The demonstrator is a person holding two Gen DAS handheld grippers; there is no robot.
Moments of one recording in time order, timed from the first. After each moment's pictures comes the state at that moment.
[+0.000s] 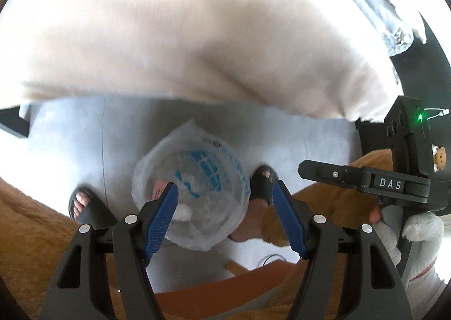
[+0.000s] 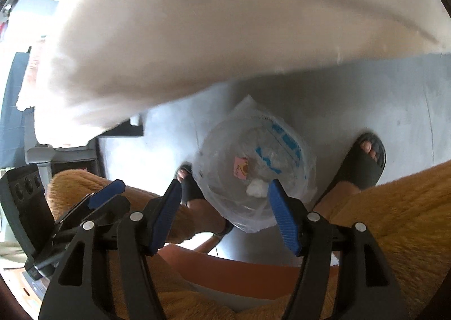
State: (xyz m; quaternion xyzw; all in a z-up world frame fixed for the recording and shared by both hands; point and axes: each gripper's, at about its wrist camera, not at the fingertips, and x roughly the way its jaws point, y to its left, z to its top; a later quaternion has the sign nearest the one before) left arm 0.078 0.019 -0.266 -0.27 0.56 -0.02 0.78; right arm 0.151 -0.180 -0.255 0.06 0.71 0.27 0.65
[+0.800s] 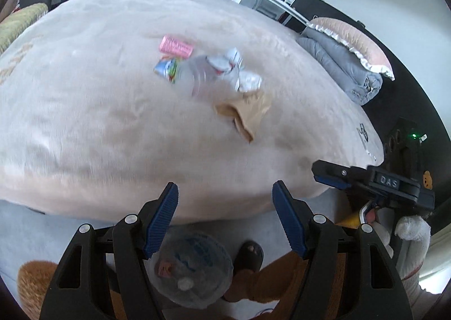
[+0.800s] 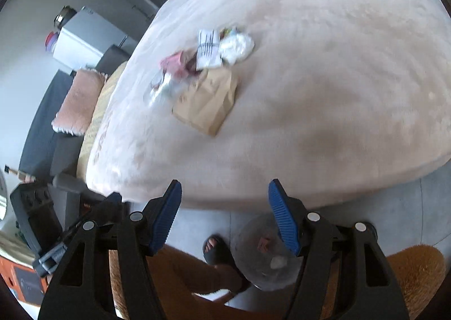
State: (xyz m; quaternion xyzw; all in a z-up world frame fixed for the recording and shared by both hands) left arm 0.117 0.060 -0.116 -0.25 0.41 -0.01 0.88; right arm 0.223 -0.166 -0.102 0.10 0.56 0.33 0.75
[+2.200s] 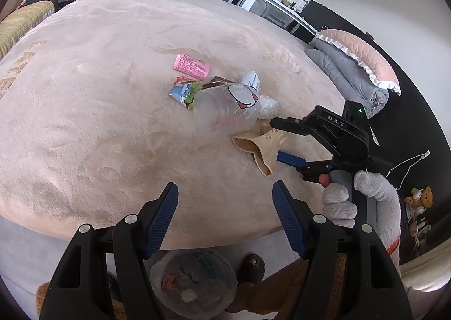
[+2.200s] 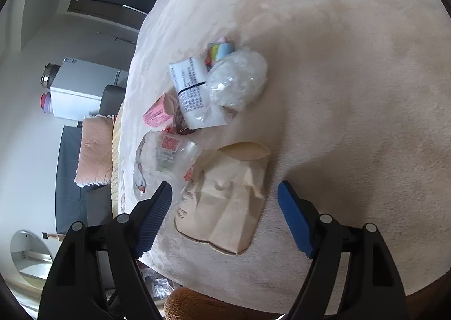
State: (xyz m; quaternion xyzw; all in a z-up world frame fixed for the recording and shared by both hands) left arm 0.140 0.099 -0.113 -0.26 0.41 0.01 0.87; right arm 0.330 -0.099 -0.152 0.25 0.60 0.31 0.69
